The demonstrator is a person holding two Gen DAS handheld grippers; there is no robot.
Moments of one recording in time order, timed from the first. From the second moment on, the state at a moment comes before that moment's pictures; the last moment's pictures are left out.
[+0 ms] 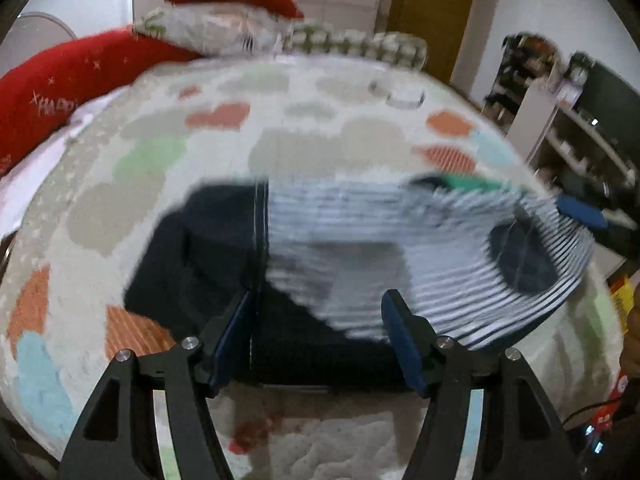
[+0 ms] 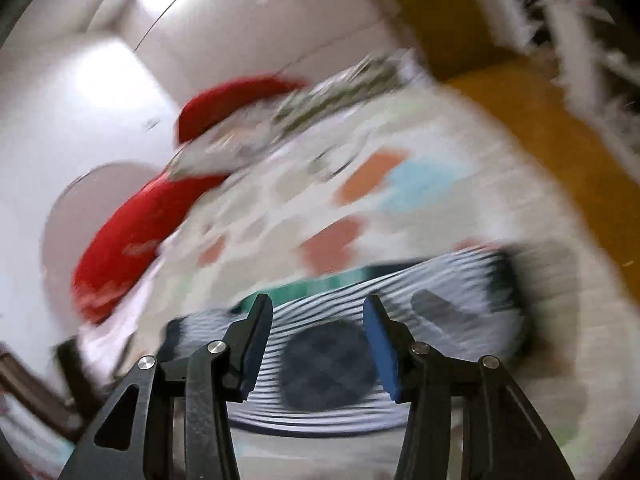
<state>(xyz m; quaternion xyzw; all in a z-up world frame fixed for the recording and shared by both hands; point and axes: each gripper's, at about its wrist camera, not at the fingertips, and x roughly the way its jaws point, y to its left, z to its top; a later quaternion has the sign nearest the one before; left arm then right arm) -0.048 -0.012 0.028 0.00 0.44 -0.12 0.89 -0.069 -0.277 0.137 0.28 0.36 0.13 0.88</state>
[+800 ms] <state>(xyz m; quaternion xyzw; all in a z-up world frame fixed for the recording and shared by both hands) -0.062 -0.021 0.067 -0.01 0.44 -0.20 0.88 -0.117 -0.306 0.115 0.27 0.32 0.00 0.91</state>
